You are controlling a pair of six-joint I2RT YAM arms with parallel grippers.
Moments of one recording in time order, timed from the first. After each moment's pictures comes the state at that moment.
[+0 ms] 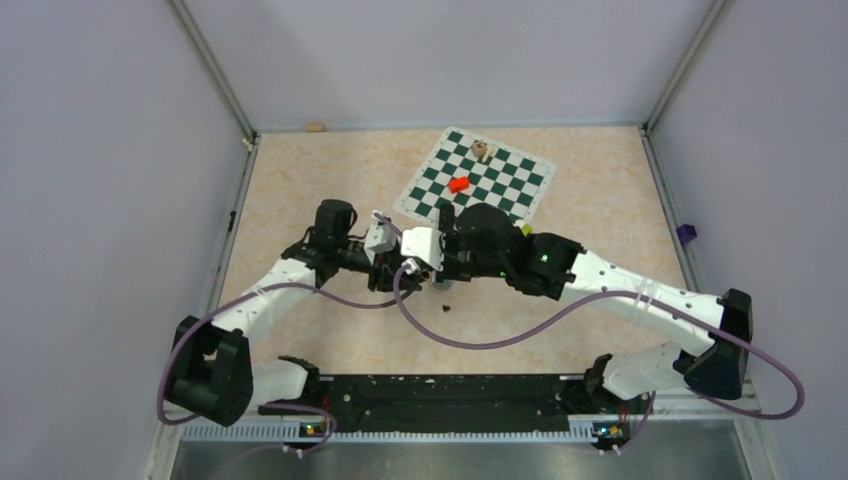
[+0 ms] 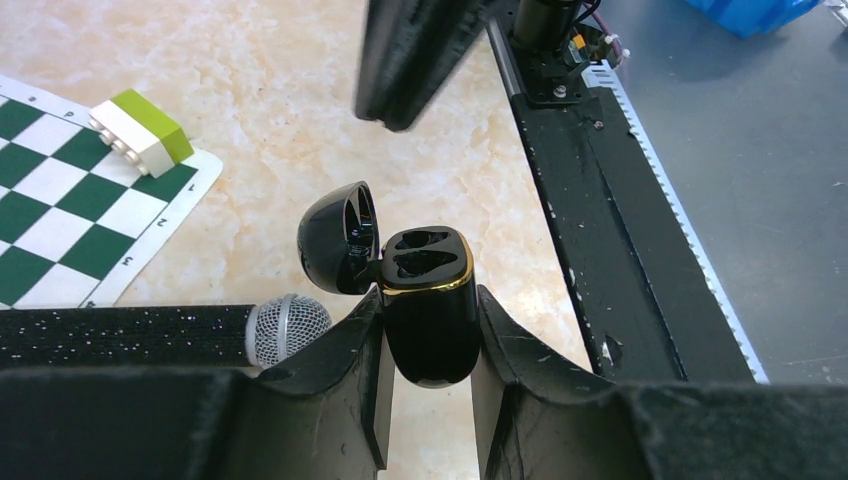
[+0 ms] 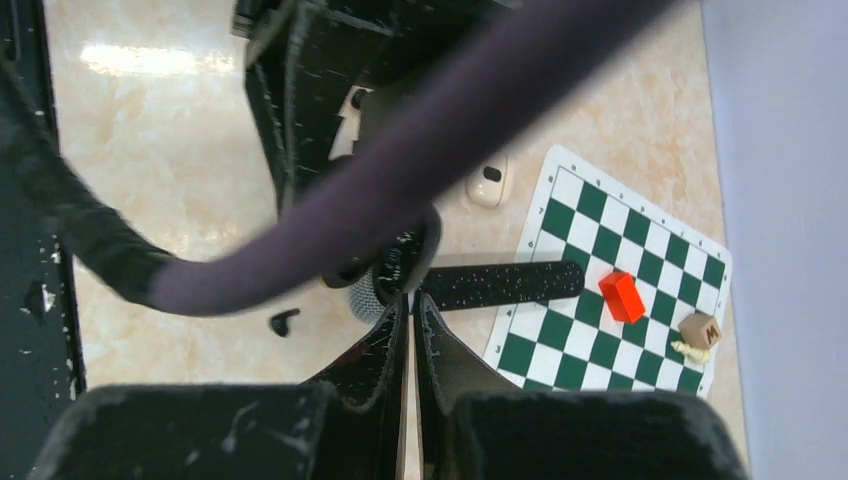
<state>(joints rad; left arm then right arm) -0.35 1.24 0.74 -0.18 1.32 0.58 1.08 1.31 1.25 -0.51 -0.04 -0.58</state>
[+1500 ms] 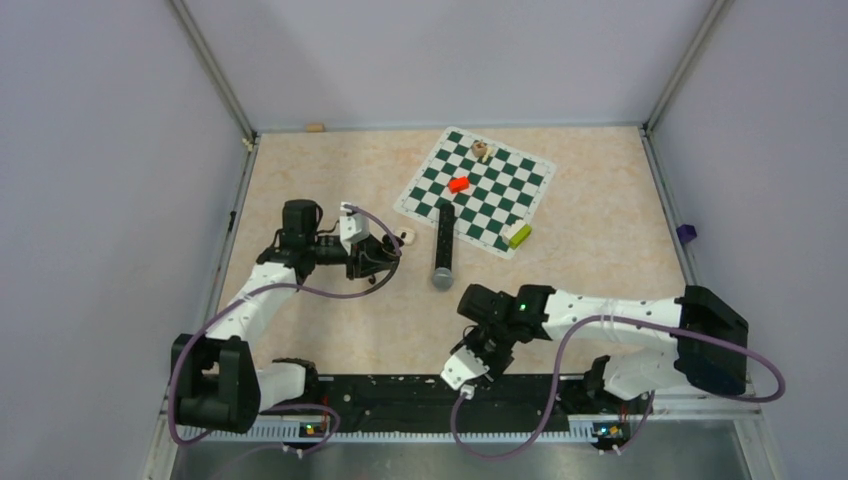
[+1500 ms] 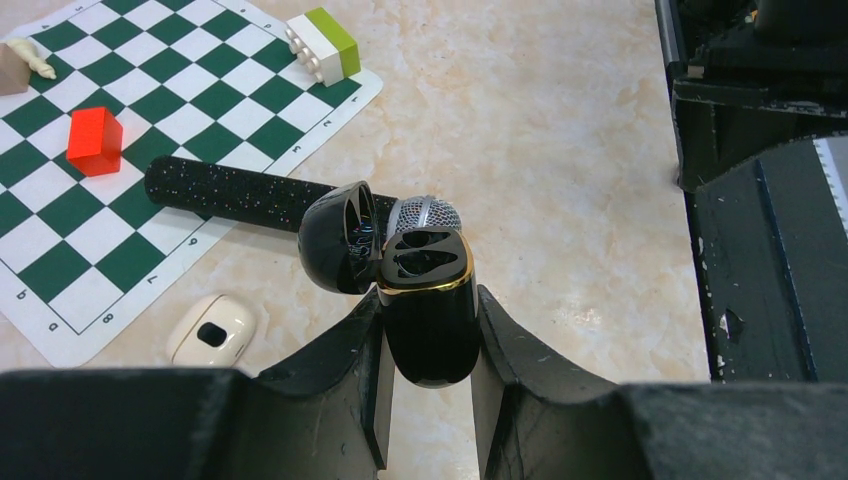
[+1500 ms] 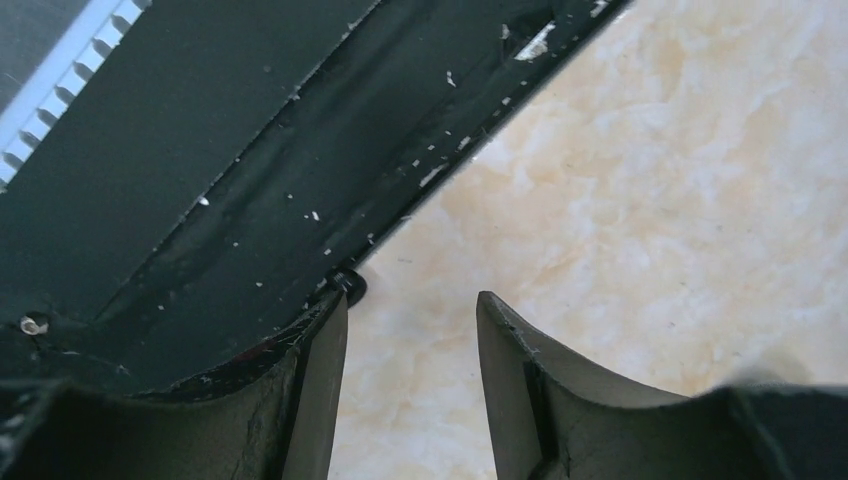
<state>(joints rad) -0.12 1.20 0.70 -0.20 1.24 0.65 1.17 1.30 0.79 -0.72 -0.45 -1.17</state>
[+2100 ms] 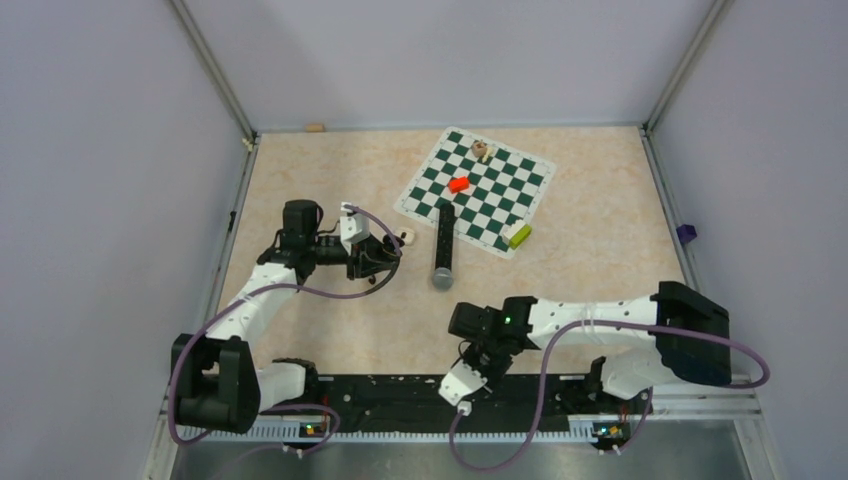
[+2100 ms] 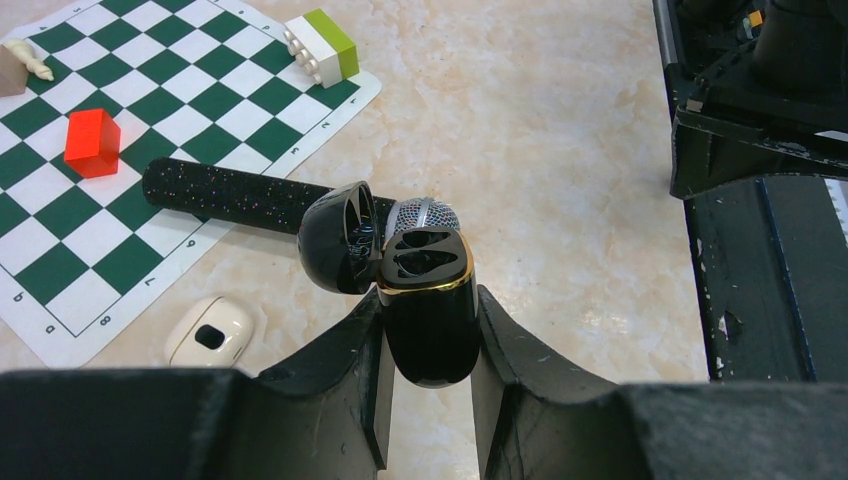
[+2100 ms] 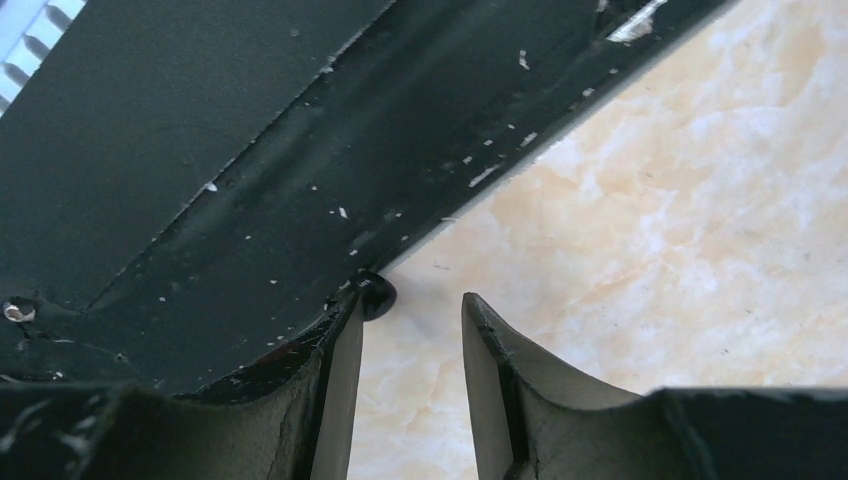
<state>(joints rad) -0.13 1.20 0.70 -0.18 1.24 0.64 1.27 1.39 0.79 -0.73 -0.31 -1.15</state>
